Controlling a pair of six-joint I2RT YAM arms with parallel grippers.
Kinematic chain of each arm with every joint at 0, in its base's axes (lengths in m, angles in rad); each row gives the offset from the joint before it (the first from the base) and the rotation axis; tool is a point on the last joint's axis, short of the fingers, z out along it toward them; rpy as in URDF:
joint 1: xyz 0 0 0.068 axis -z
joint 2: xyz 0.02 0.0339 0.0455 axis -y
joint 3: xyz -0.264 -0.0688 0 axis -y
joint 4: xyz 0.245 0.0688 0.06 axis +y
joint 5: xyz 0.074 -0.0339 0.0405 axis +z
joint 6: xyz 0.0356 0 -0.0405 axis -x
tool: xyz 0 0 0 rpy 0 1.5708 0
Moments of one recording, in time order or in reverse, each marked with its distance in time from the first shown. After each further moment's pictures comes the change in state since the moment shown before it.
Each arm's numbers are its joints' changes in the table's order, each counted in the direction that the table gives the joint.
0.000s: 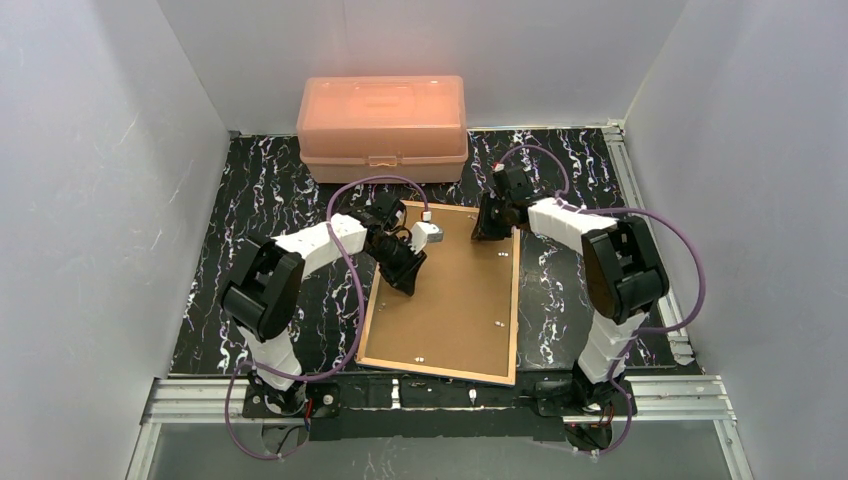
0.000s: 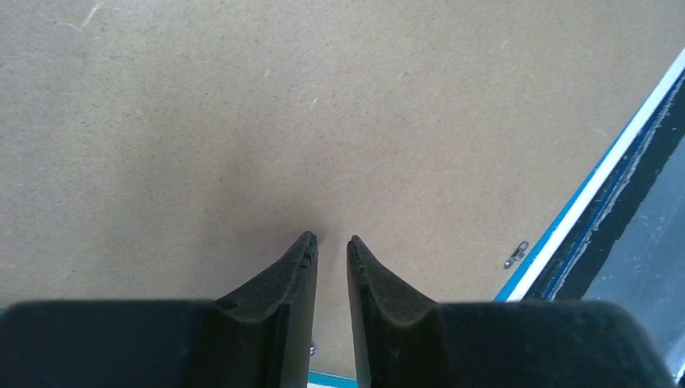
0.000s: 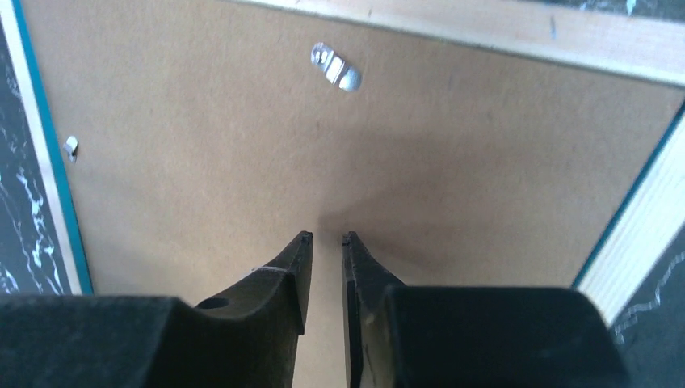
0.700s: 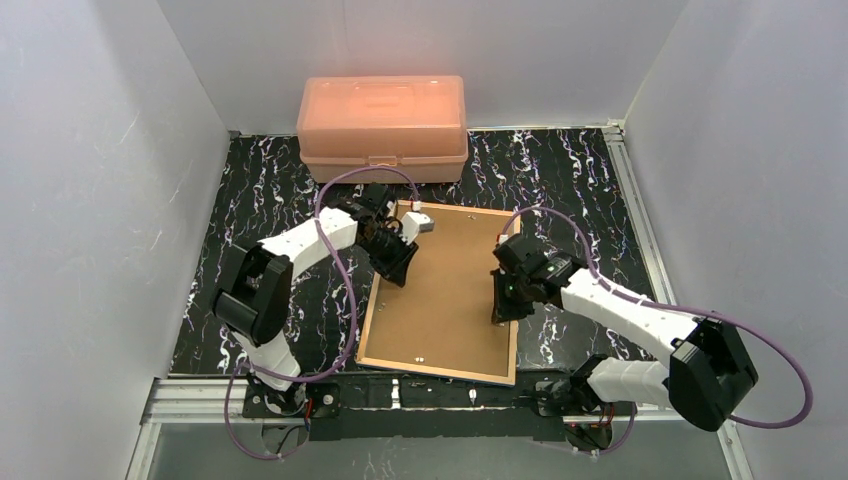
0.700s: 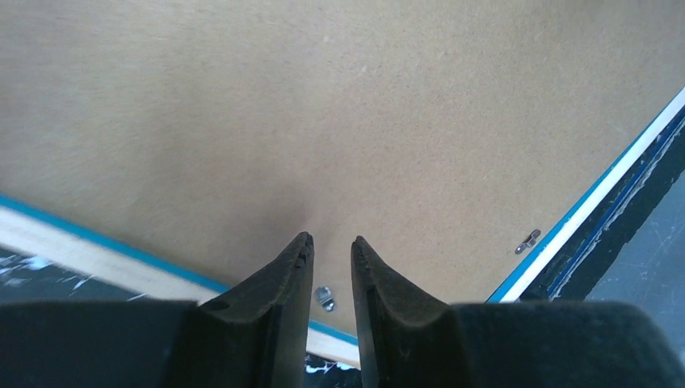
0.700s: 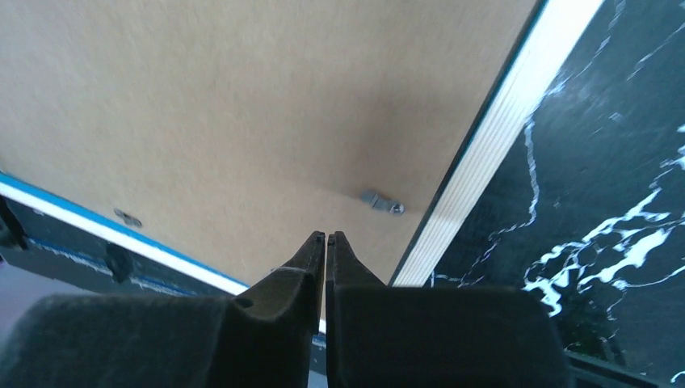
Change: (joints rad) left arm -0.031 0.034 0.027 0.068 0.081 0.001; right arm -0.289 0.627 -0.410 0.431 -0.081 -0.121
